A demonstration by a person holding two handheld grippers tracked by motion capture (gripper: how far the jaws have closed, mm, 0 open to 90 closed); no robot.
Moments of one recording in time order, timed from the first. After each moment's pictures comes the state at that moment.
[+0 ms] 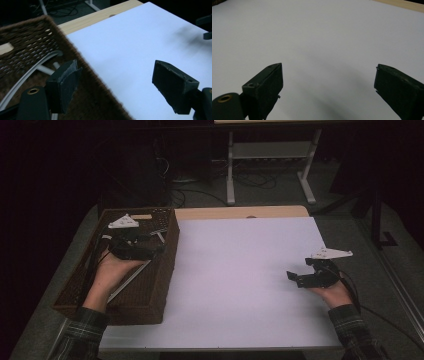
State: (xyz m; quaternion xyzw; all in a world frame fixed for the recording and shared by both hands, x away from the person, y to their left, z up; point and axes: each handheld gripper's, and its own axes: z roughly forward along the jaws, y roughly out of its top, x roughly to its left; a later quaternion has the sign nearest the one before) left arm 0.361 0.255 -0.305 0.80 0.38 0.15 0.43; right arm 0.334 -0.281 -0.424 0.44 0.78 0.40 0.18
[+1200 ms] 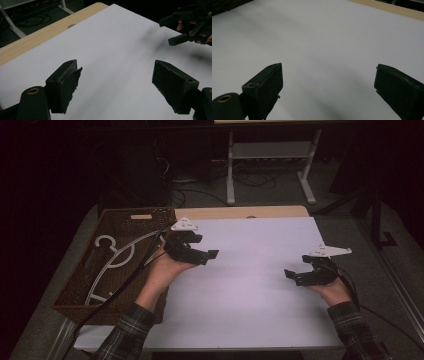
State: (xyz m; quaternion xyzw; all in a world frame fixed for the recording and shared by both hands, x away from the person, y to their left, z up) left arm 0.358 0.125 -0.316 0.83 0.30 0.12 0.45; right arm 0.339 -0.276 -0.418 0.41 0.79 0.42 0.18
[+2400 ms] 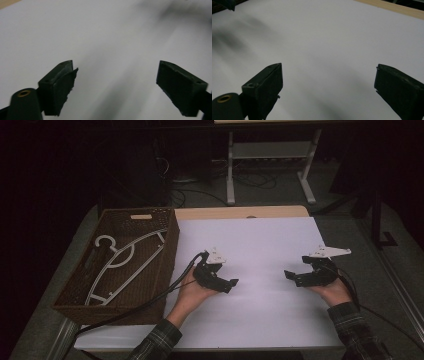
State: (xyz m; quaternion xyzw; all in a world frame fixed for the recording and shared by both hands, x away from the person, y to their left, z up) left arm 0.348 0.076 -0.416 0.86 0.29 0.11 0.41; right arm 0.337 -0.276 -0.419 0.41 0.79 0.42 0.18
